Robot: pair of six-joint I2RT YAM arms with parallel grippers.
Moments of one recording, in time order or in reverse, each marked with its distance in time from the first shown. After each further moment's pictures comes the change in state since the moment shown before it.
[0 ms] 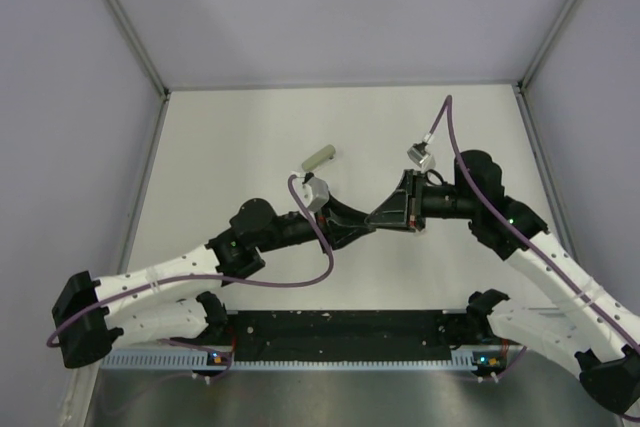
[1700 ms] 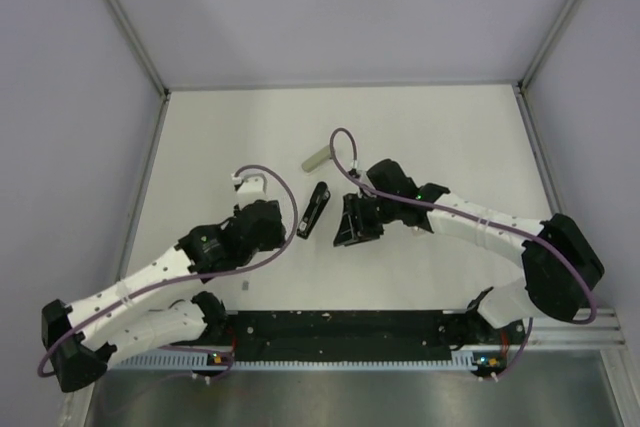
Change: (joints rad) left arm 0.108 -0.166 0.115 -1.206 -0.872 -0.521; right arm 0.187 0.550 0.010 0.045 0.237 -0.368
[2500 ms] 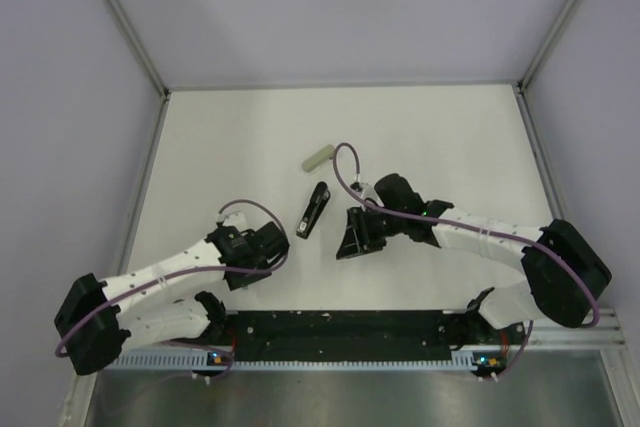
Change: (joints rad) left arm 0.034 0.198 -0.143 -0.386 0.105 -0.523; right arm 0.000 -0.039 -0.174 0.190 -0.077 -0.027
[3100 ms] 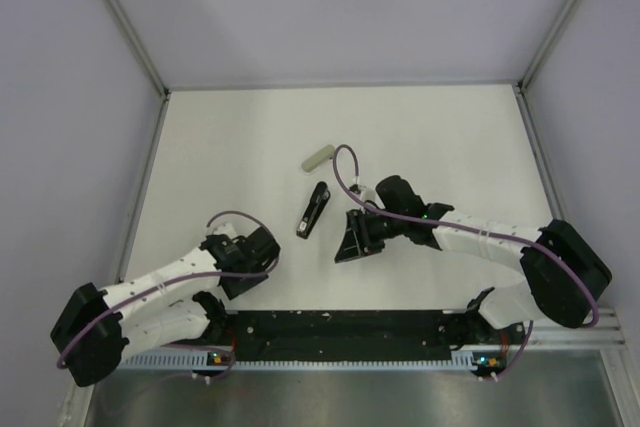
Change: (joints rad) left arm 0.082 -0.063 -0.130 0.071 0.051 -0.089; right arm 0.000 -0.003 -0.033 0.077 -0.083 0.011
